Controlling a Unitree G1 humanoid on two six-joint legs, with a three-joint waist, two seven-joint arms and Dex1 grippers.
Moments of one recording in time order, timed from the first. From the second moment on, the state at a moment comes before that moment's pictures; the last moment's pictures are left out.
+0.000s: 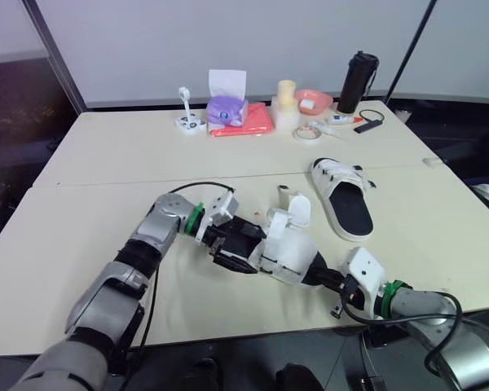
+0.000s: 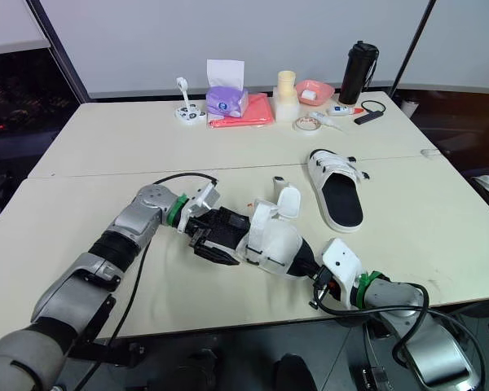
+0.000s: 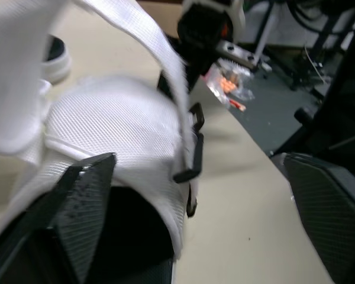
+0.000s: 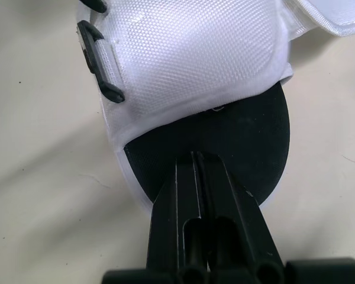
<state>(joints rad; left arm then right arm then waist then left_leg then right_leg) -0.86 0.40 -0.36 0.60 -0.35 0.10 -1.61 0.12 -0.69 0.02 -0.49 0.20 0.47 0.67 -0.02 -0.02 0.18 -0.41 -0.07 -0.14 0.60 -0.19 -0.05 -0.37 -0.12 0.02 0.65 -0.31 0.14</state>
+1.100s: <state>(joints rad) -0.59 0.39 -0.33 0.37 -0.35 0.25 -1.47 0.10 -0.69 0.03 -0.48 0.20 0.46 0.68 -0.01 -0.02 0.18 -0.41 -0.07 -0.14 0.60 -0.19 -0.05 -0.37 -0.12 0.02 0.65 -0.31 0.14</state>
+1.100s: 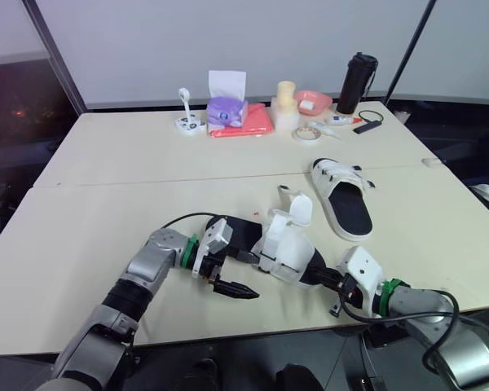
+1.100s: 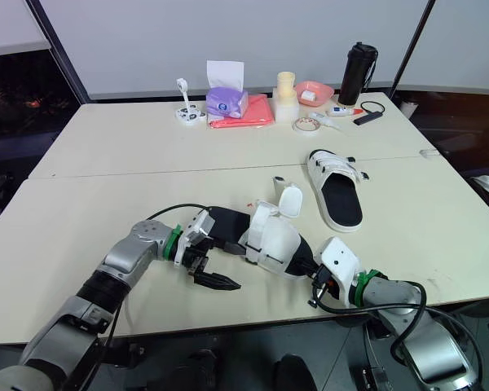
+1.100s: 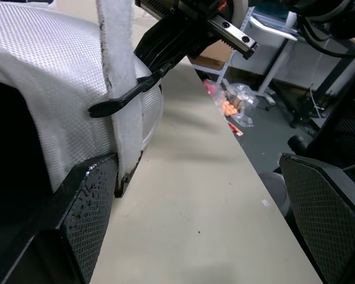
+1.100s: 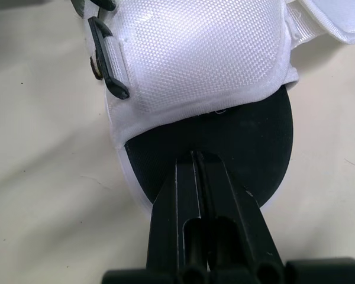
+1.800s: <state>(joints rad) -0.59 0.37 -0.33 0.37 -0.33 0.32 -1.48 0.10 -0.69 0.03 -0.48 0.20 0.45 0.67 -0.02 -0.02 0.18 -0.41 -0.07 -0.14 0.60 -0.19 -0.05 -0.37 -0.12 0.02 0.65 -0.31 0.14</state>
